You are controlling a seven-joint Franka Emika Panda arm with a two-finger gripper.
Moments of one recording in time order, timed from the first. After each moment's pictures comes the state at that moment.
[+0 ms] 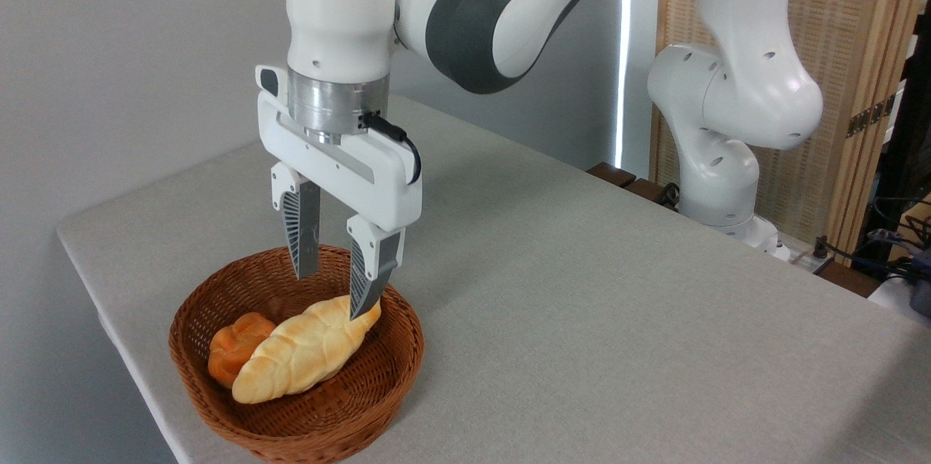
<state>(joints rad) -0.06 -0.02 0.01 -1.96 -0.15 2.17 0.64</state>
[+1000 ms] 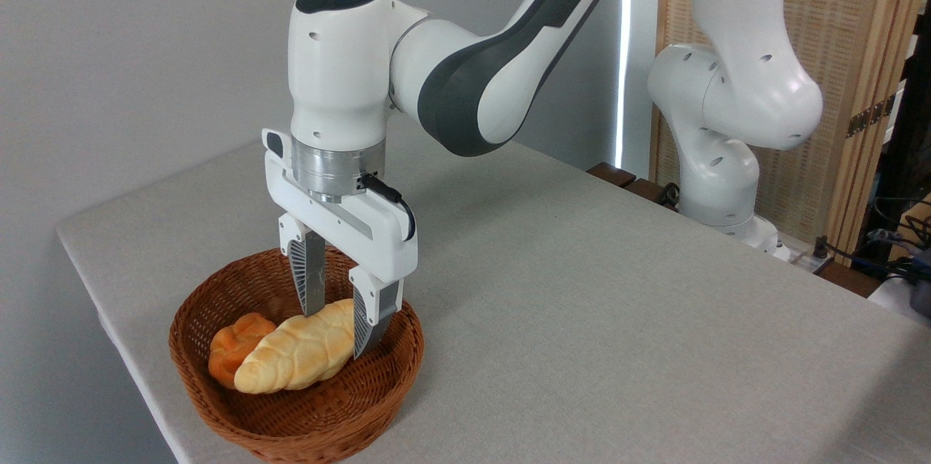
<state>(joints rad) -0.07 0.06 -0.02 -2.02 -0.15 2.28 0.64</state>
